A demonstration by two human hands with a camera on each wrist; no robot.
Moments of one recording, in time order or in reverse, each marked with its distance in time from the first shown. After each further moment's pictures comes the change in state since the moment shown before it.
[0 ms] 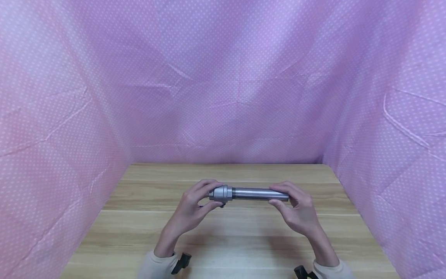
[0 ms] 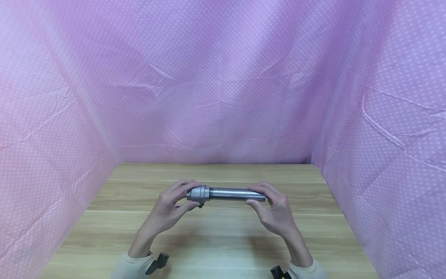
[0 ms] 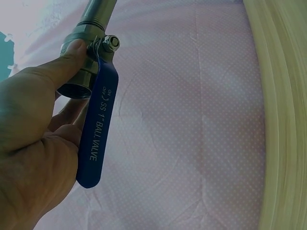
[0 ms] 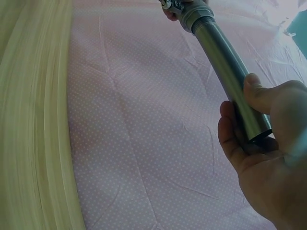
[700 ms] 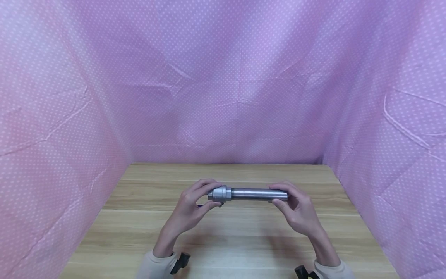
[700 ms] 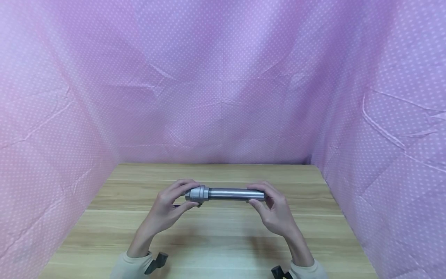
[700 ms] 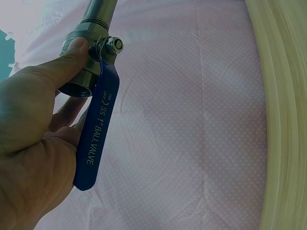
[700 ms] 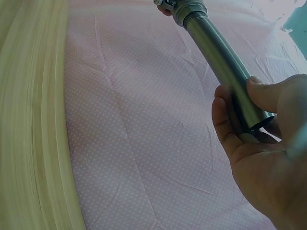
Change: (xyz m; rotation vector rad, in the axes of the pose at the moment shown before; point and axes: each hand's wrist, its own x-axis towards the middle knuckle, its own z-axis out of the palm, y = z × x) left_hand -0.001 -0.003 -0.004 0.058 0.026 0.054; right_hand -0.004 -0.004 -0.004 0.070 -0.057 0.152
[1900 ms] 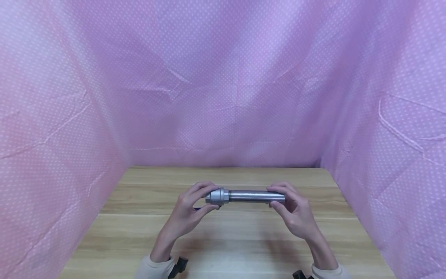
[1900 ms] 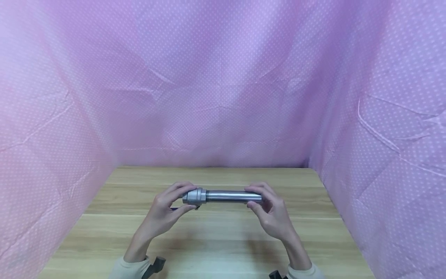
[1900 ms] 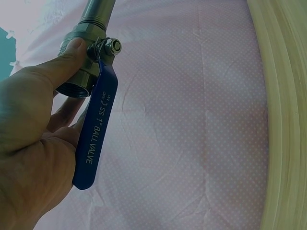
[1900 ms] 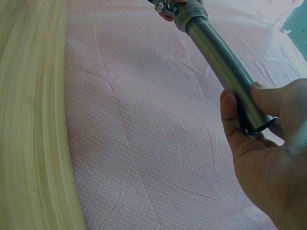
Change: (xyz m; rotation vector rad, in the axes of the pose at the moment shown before) left_hand 0.000 0.001 -0.001 0.003 0.040 0.023; right_hand 0.001 -0.002 0.002 0.066 0.006 0.017
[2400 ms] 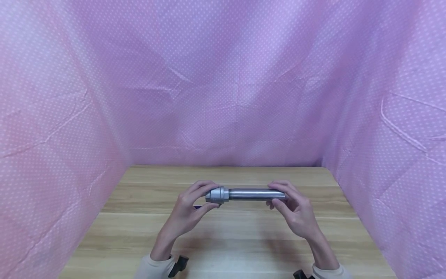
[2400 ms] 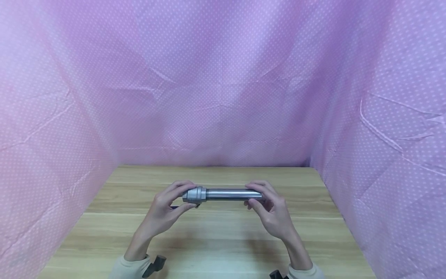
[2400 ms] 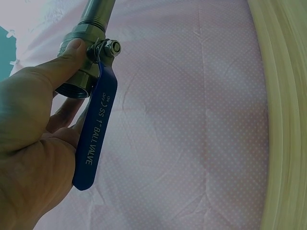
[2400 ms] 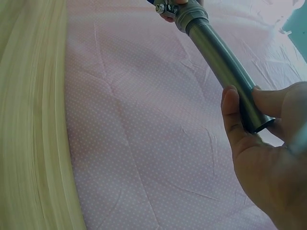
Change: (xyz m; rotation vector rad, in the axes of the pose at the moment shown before) left_hand 0.000 -0.001 -0.001 0.001 0.011 -0.016; right_hand 0.001 0.003 0.001 0.041 -0.010 -0.055
